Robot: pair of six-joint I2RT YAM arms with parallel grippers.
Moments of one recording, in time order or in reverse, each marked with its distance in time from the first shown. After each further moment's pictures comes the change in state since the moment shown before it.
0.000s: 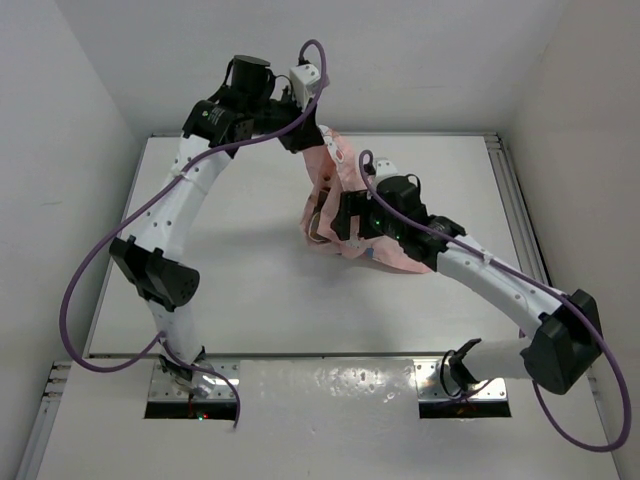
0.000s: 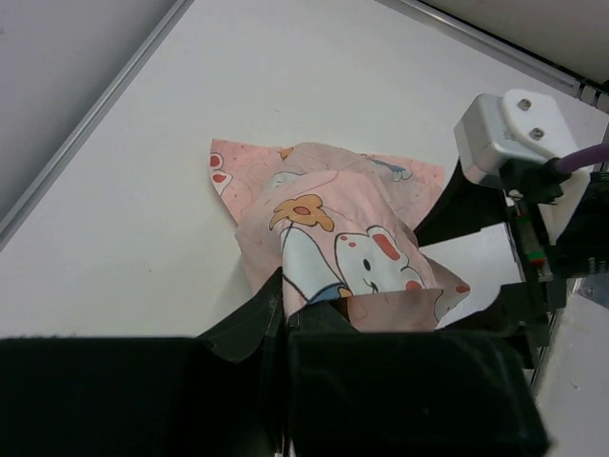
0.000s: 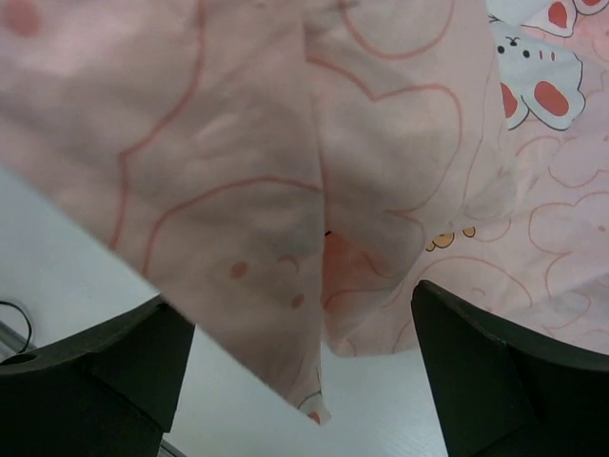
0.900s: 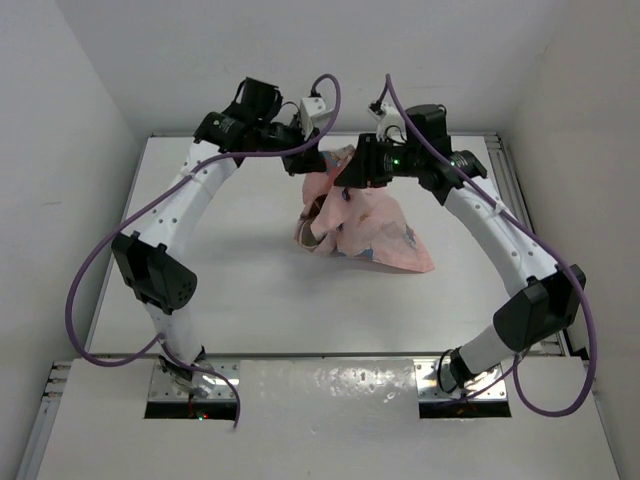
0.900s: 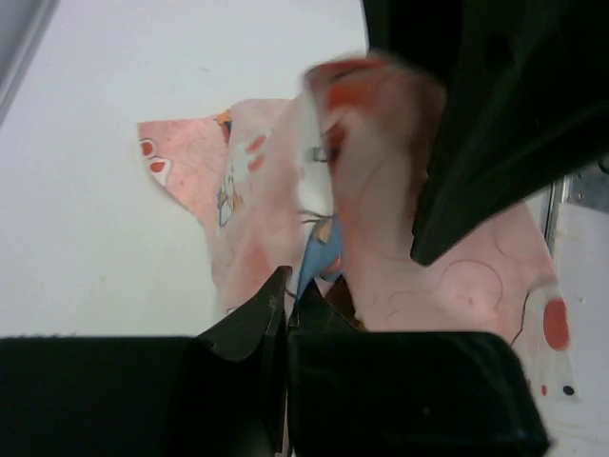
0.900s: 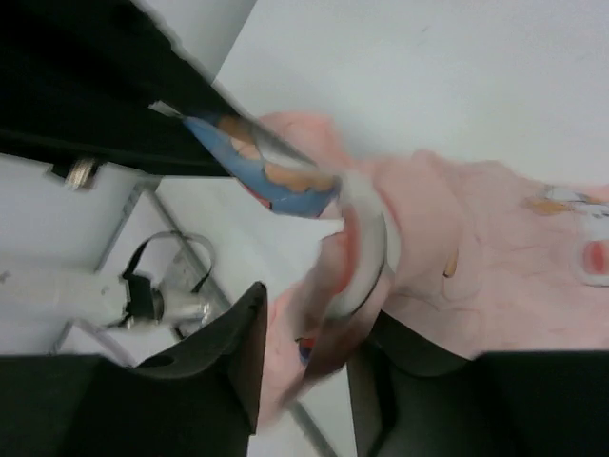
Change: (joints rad) left arm 0.000 -0.025 -0.205 -0.025 0.174 0.241; right arm -0.242 0.235 0.516 -0.263 -0.679 -0.005
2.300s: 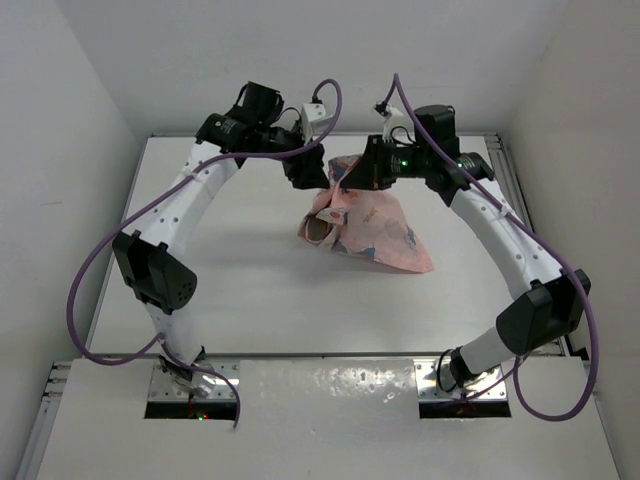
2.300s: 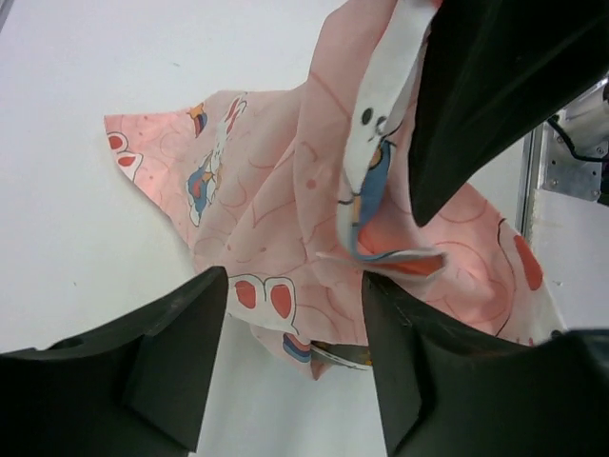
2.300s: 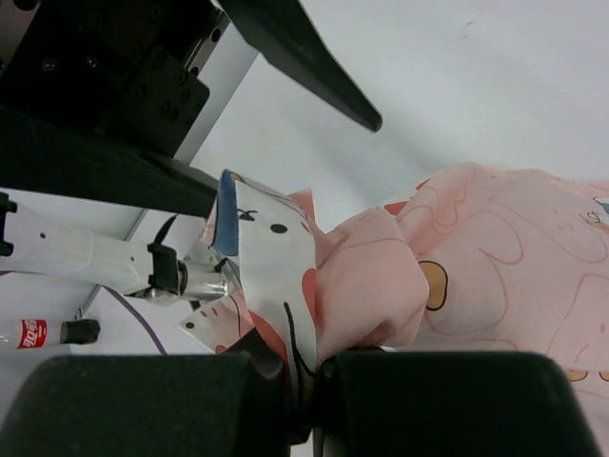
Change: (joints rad) left arm 0.000 -0.001 0.009 -0.034 0.027 0.010; right arm -0.036 -0.011 -0.005 -0.007 -0.081 -0.039
